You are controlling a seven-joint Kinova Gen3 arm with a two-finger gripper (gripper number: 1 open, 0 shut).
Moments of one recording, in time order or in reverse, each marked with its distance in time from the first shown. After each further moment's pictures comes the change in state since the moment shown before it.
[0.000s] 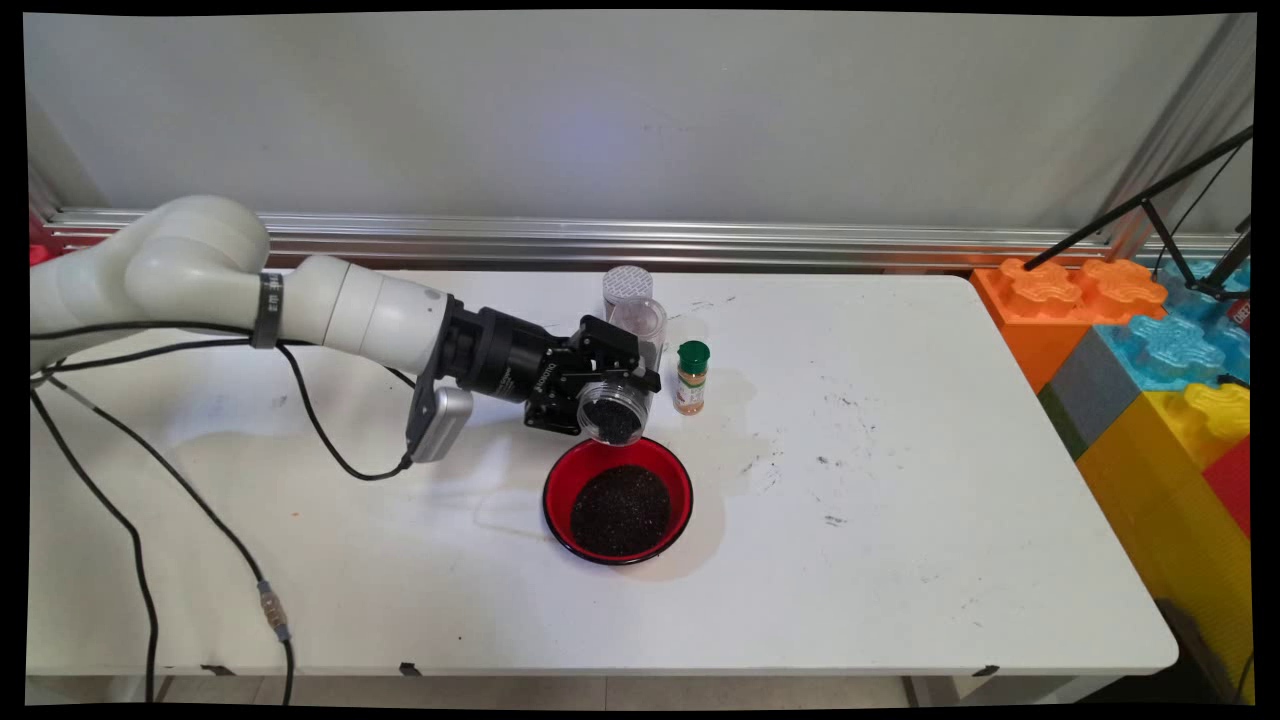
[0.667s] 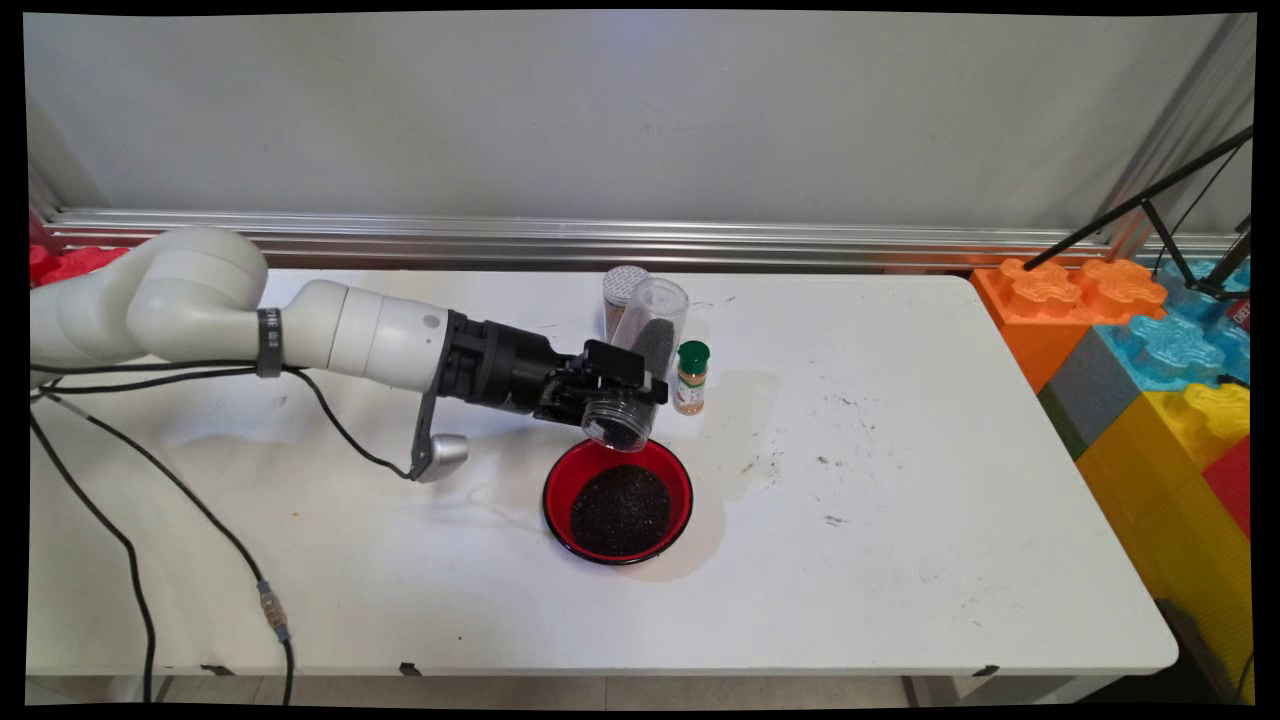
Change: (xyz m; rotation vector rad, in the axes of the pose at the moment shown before) arm 0.015 0.009 0.007 0.043 -0.047 0.298
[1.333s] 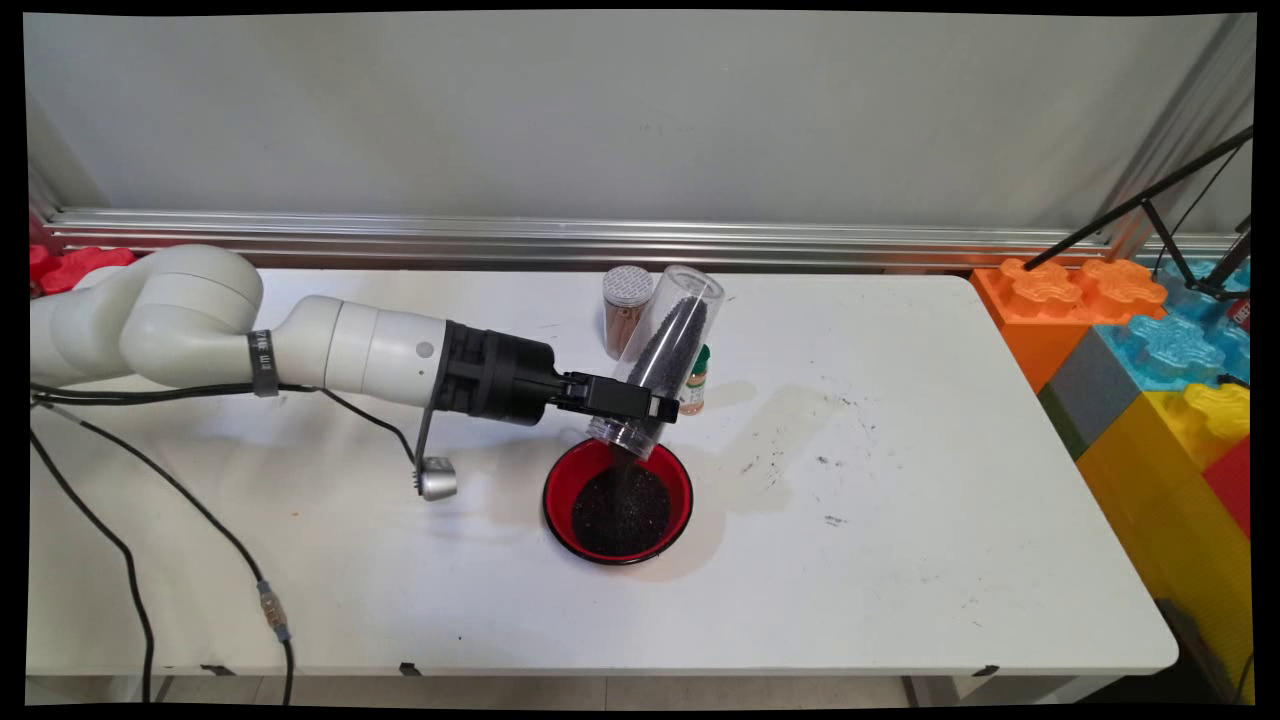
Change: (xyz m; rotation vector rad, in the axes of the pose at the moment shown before) arm 0.017 -0.006 0.001 0.065 -0.022 0.399
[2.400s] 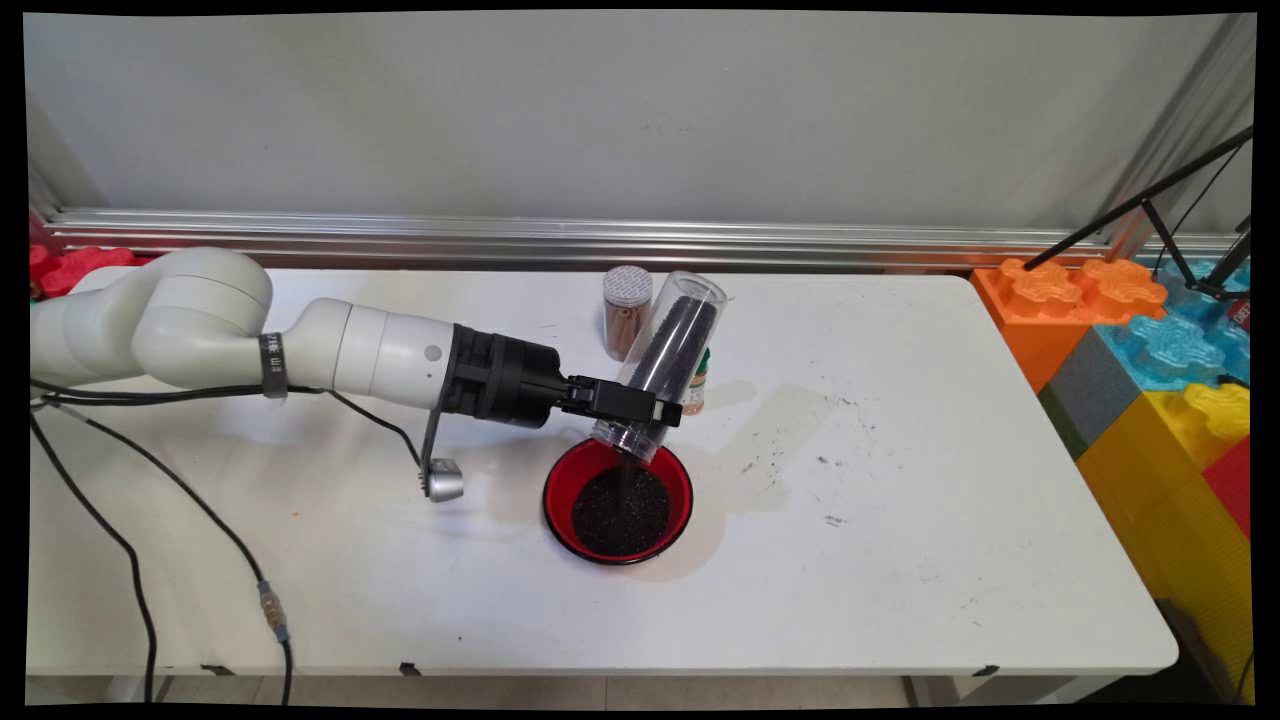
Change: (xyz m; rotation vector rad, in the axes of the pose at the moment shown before) arm 0.001 0.002 0.006 -0.006 0.006 0.013
